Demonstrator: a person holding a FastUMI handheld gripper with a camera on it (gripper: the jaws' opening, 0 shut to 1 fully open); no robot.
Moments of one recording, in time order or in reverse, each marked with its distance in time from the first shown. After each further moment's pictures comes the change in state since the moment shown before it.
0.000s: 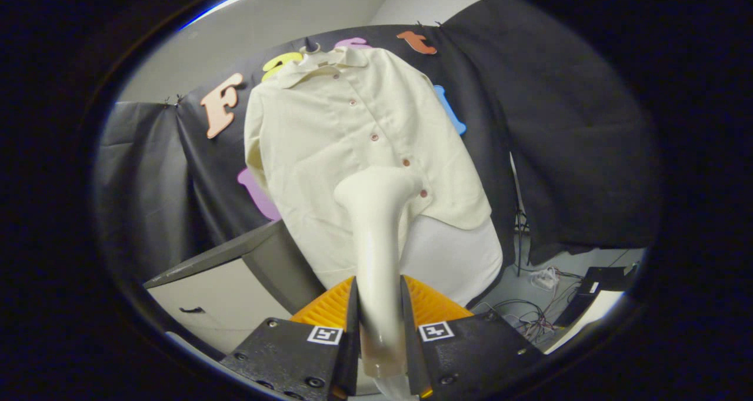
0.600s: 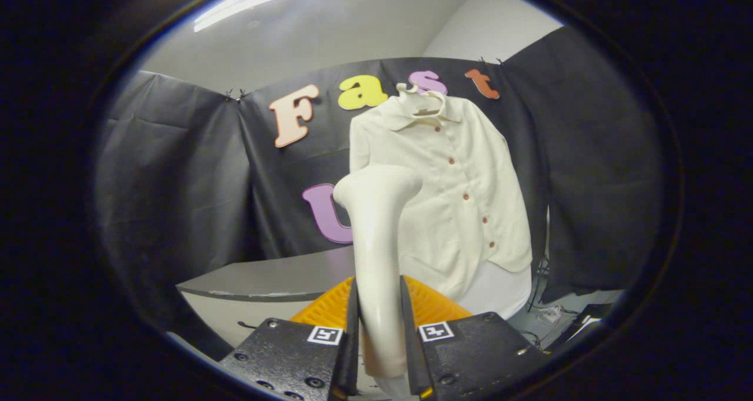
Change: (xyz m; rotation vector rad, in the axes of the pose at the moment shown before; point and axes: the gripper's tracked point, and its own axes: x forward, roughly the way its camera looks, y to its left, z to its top) arm -0.069 0.159 0.067 -0.179 -0.129 0.125
